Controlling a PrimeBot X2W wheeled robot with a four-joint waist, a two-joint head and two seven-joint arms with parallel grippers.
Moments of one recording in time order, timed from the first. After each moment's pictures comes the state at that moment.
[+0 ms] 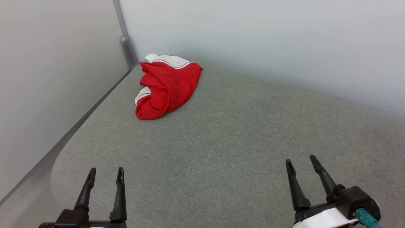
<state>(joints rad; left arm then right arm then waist) 0.17 0.05 0.04 -0.10 -0.10 -0.10 -0.26 0.04 -0.05 0.11 0.12 0.12 0.13 -0.26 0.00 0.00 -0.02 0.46</state>
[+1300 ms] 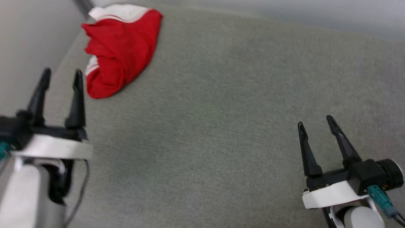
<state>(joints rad) -0.28 0.26 0.05 0.03 -0.30 -0.13 -0.26 -0.08 -0.05 0.08 0.02 -0.03 0.13 -0.26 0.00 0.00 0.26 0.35</state>
